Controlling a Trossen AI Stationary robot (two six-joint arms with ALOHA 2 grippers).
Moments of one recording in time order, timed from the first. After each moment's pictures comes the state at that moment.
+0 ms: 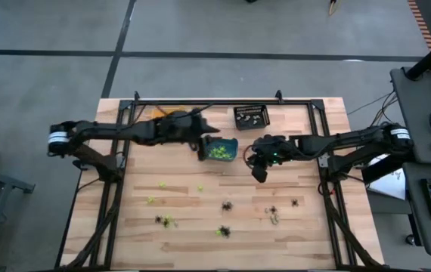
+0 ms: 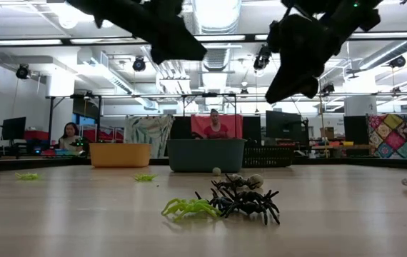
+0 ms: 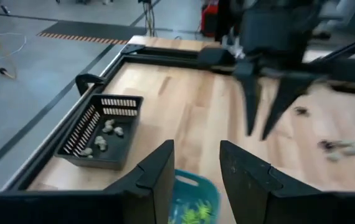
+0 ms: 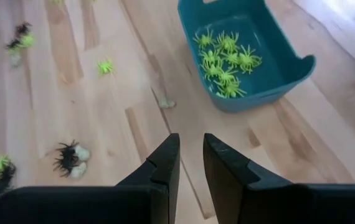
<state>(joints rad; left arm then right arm) 0.18 1.41 0.99 0.03 -0.04 -0.01 -0.02 1.30 0.79 -0.27 0.05 0.39</state>
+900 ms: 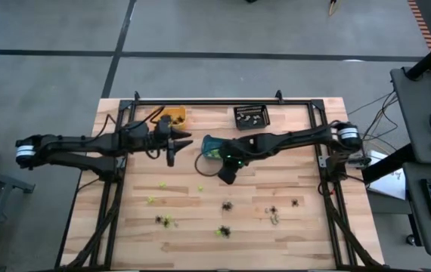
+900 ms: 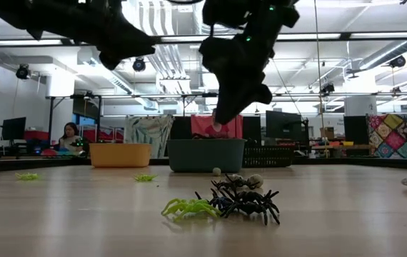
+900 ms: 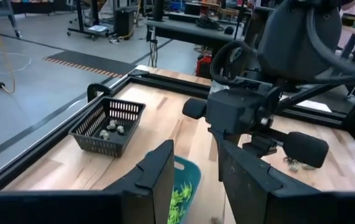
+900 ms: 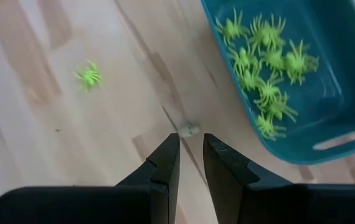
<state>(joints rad) 0.17 0.92 0.54 0.21 -0.04 -0.14 -0.02 1.84 1.38 -0.63 0.02 0.50</state>
